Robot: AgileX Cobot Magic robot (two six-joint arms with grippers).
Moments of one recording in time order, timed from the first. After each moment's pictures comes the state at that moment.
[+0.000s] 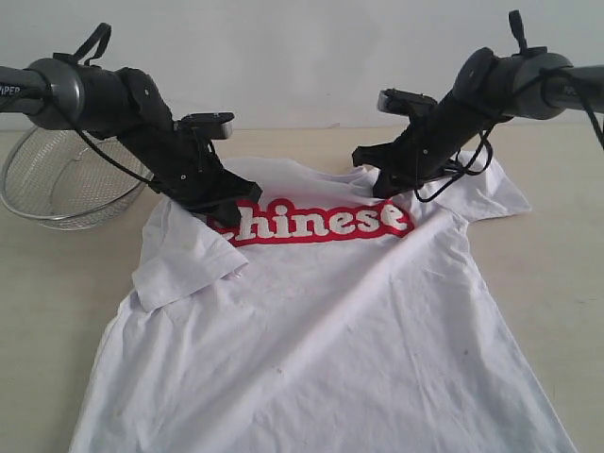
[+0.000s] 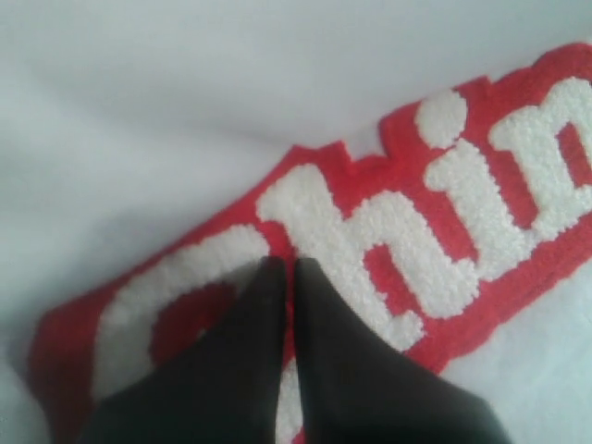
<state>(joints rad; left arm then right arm) -0.27 2.33 -1.70 -0.45 0.73 0.43 0.04 2.44 -1.93 0.52 0.80 -0.33</state>
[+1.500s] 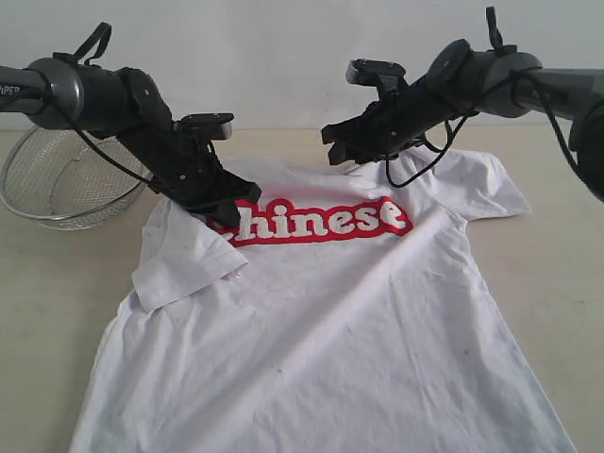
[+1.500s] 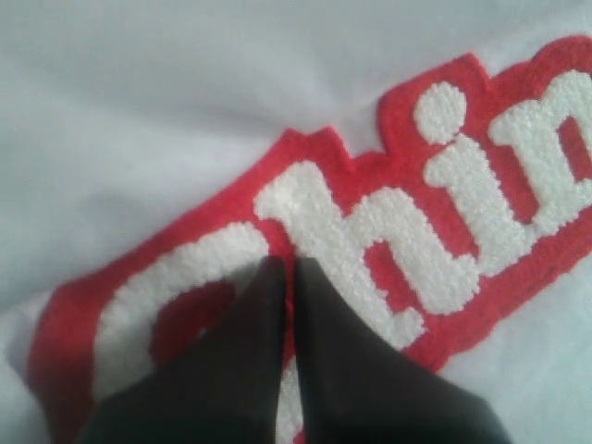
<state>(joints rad) -0.27 2.33 -1.70 -0.45 0.74 0.42 0.09 2.49 -2.06 0.67 0.67 -0.54</state>
